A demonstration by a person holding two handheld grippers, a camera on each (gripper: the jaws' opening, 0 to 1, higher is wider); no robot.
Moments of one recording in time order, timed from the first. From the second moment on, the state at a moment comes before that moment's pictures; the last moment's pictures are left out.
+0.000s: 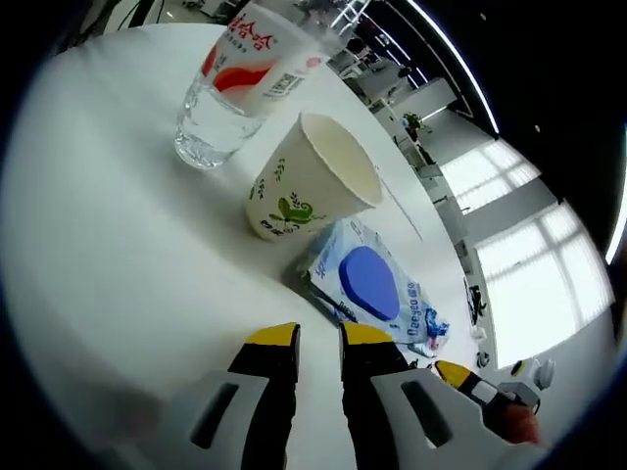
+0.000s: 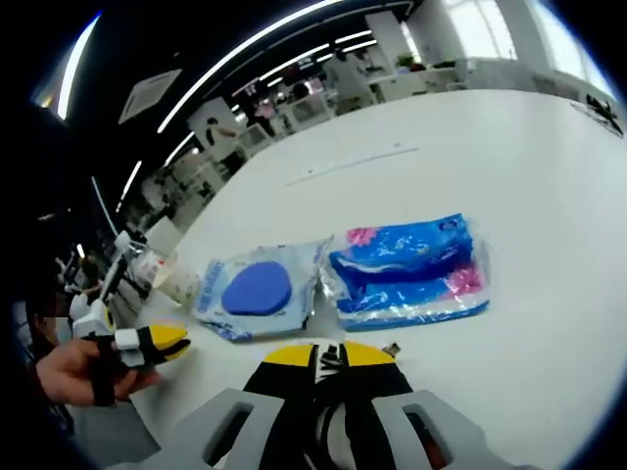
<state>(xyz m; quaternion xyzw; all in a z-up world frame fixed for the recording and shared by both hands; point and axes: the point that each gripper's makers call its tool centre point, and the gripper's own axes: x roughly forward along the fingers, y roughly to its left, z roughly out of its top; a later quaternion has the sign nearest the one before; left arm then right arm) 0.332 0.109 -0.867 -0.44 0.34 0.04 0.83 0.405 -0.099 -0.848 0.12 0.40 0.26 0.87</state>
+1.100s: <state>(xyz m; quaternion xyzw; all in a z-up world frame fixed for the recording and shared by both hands) 0.315 -0.035 -0.864 -0.43 0.40 -0.11 0.80 0.353 -0.192 -0.862 0.17 0.41 0.18 0.88</state>
